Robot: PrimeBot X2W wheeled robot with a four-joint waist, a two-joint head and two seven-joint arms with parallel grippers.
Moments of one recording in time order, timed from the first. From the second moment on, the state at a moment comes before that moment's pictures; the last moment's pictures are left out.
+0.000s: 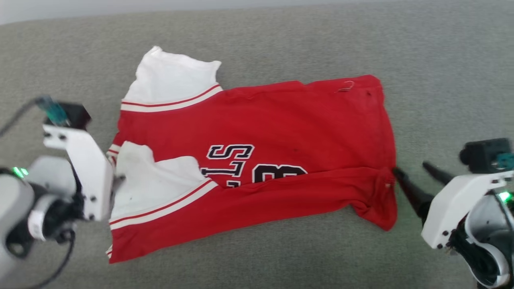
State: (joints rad) left arm -0.66 0.98 -0.79 -0.14 -1.05 0.43 0.87; right arm -0.12 -0.15 -0.06 -0.25 0.39 0.13 0.79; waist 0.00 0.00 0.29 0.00
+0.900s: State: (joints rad) left arm -1.08 0.87 -0.78 0.65 -0.87 0.06 0.69; right arm -0.22 -0.06 0.09 -0.20 0.34 0.13 0.21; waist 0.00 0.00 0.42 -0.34
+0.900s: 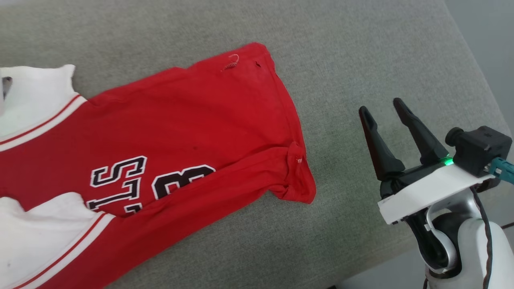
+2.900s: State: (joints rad) left arm -1.26 0.53 -0.80 0.86 -0.94 -0.01 0.71; right arm -0.92 -0.36 0.50 0.52 0.56 0.13 0.58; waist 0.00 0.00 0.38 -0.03
